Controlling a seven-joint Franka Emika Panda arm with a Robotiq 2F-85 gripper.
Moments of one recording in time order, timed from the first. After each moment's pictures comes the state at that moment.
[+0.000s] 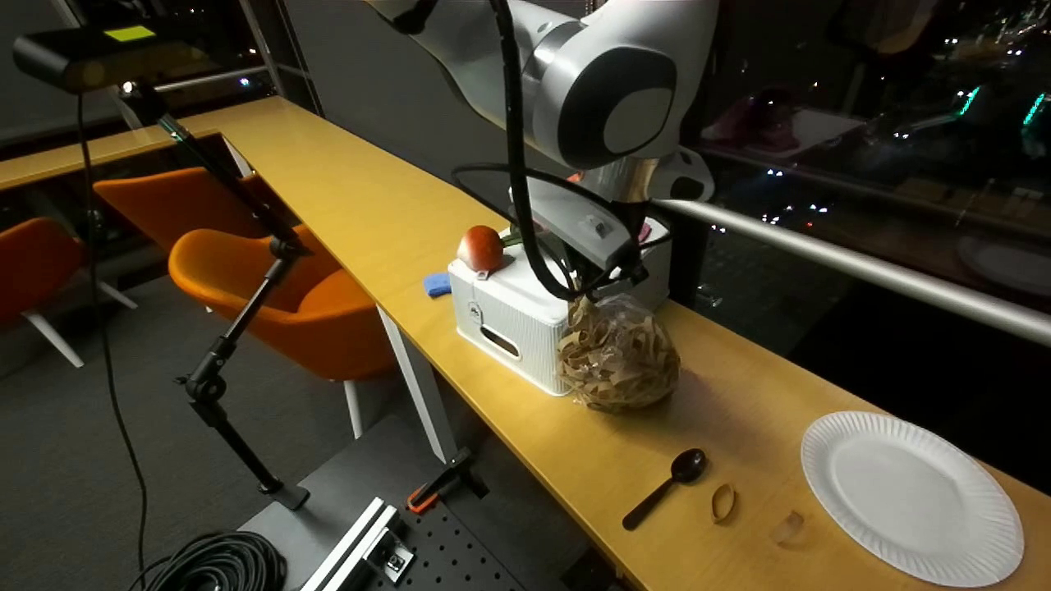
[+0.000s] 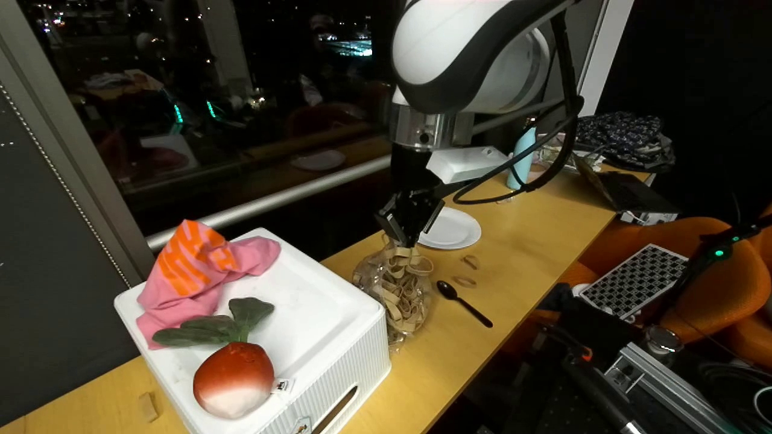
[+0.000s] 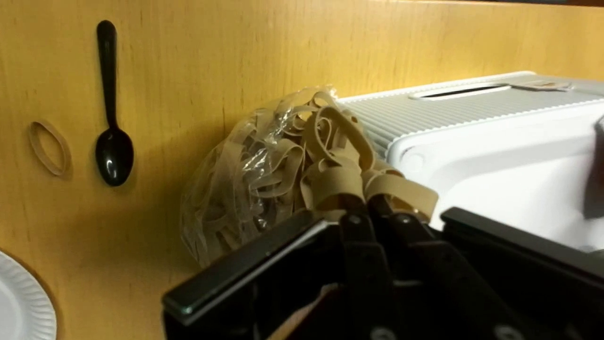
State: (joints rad) arm 0.01 0.16 0.07 -2.10 0.22 2.22 -0.01
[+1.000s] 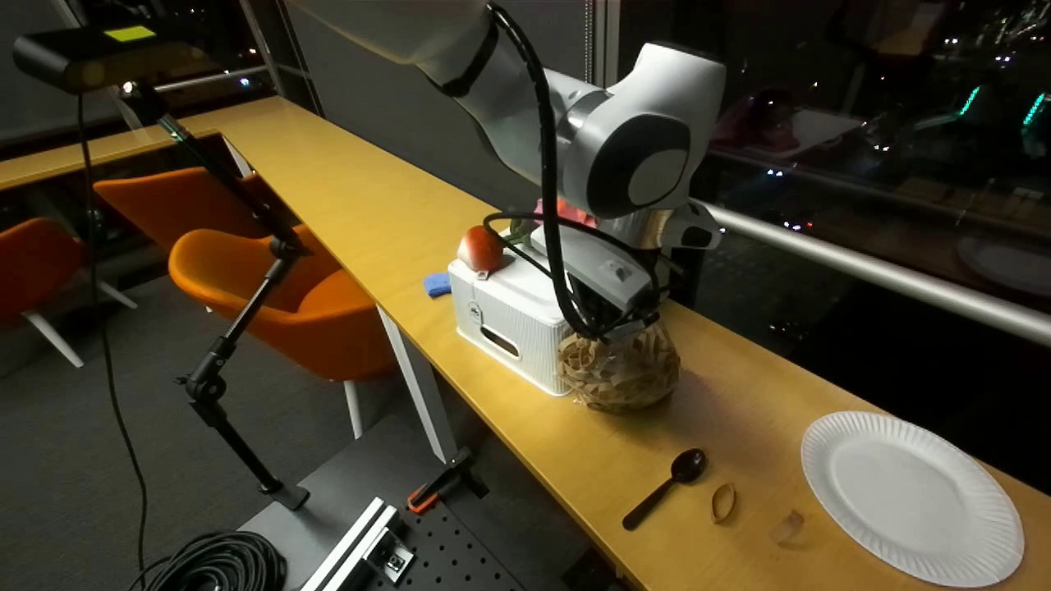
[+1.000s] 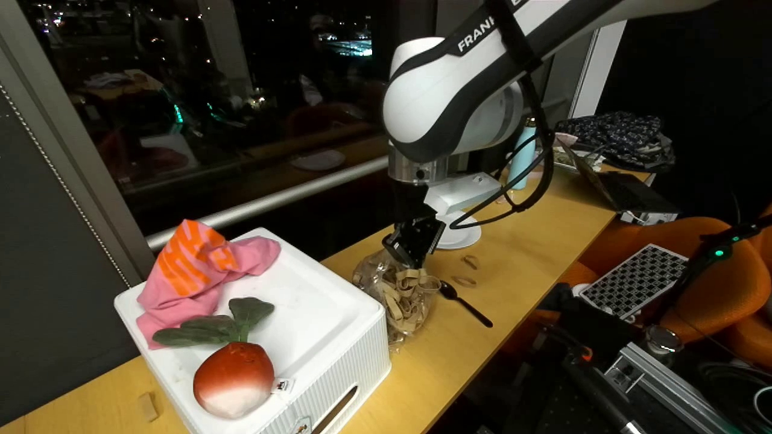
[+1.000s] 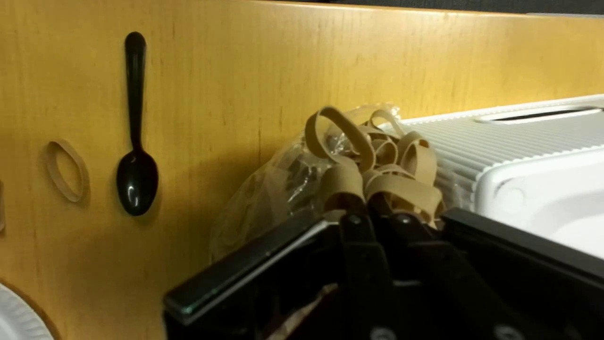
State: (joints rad) arm 0.02 0.29 0.03 -2.06 0.16 2.22 -0.02
